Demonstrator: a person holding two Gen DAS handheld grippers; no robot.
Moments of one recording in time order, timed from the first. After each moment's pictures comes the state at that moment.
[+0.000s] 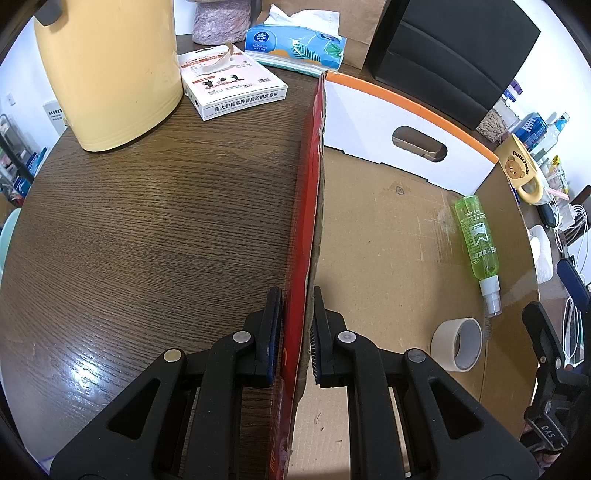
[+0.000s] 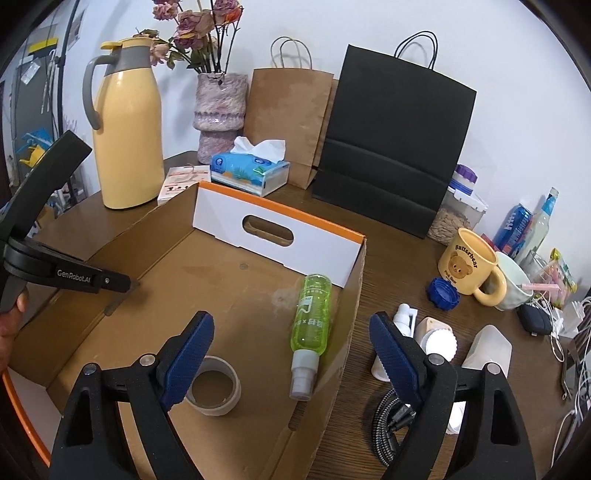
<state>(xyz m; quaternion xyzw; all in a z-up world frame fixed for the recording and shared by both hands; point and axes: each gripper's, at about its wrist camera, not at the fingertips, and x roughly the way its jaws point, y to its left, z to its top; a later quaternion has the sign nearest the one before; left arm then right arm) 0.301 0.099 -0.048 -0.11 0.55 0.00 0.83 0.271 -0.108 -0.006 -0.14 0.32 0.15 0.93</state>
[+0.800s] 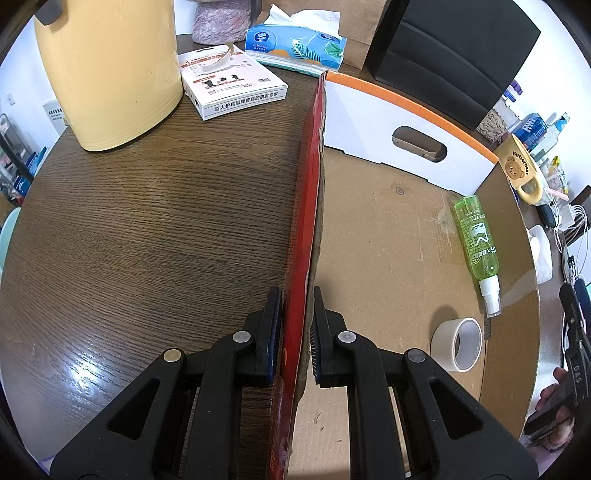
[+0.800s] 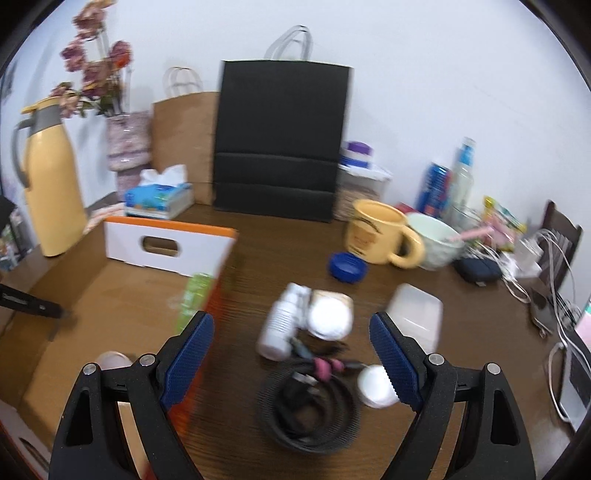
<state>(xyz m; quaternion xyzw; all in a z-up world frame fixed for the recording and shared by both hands) 0.301 0.099 -0.048 -0.11 0.55 0.00 0.83 0.261 -0.206 -0.002 -0.06 0.29 0.01 0.96</state>
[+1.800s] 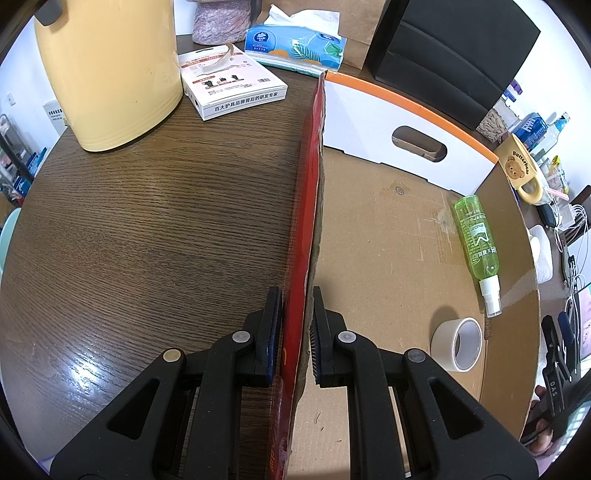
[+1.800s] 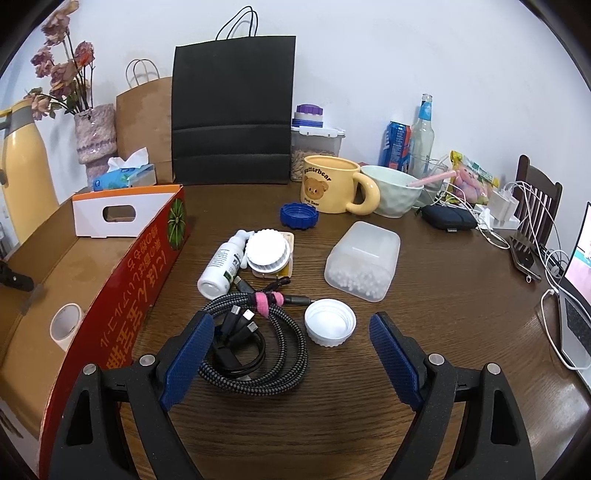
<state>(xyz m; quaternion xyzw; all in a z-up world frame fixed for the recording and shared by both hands) 0.301 0.099 -0.048 -0.11 0.55 0.00 0.83 0.234 -0.251 -0.040 -0.02 0.31 -0.02 0.95</state>
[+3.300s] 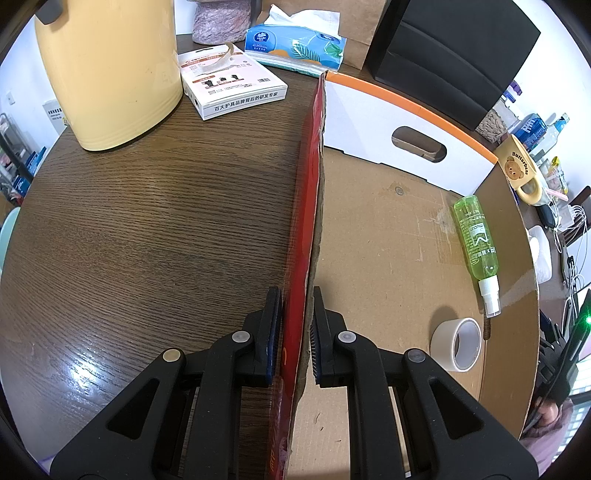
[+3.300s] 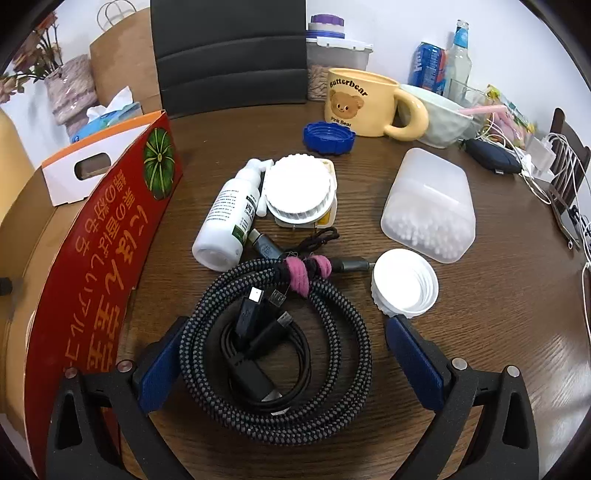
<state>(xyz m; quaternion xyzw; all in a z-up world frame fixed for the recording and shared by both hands) 0.302 0.099 -0.048 -0.11 0.55 0.00 0.83 0.303 -0.240 -0.082 0.01 0.46 -0.01 0.89</state>
